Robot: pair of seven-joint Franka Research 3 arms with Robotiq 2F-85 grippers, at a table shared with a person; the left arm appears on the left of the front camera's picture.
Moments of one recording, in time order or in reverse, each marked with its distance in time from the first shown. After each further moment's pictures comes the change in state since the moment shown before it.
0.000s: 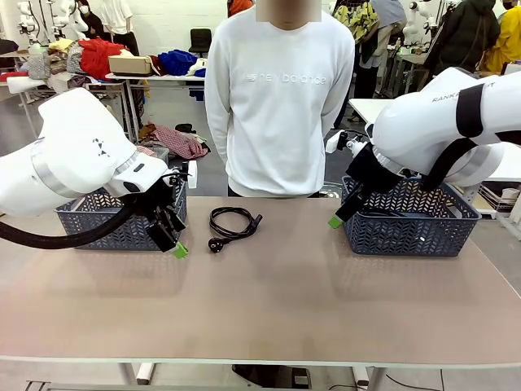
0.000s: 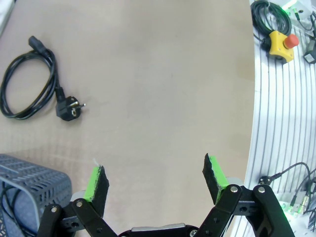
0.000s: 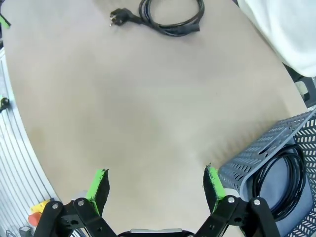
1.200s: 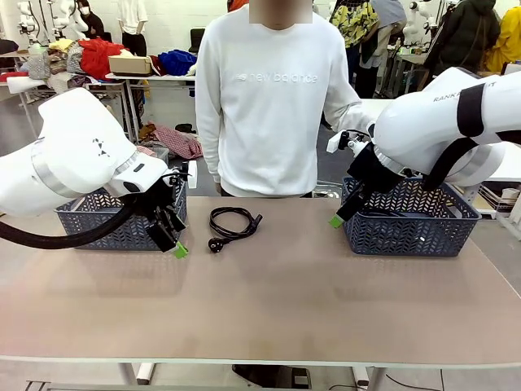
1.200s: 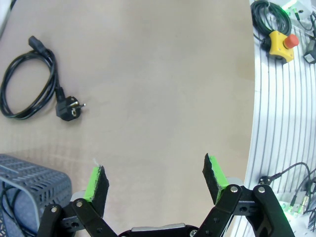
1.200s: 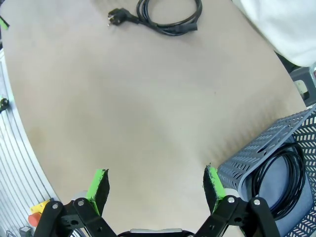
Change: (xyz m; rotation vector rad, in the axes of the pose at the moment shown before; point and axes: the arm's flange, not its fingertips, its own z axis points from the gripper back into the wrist) left arm 0.000 0.000 0.000 0.000 0.000 0.000; right arm -0.001 -0.002 0.001 -0.002 -0.001 -0.007
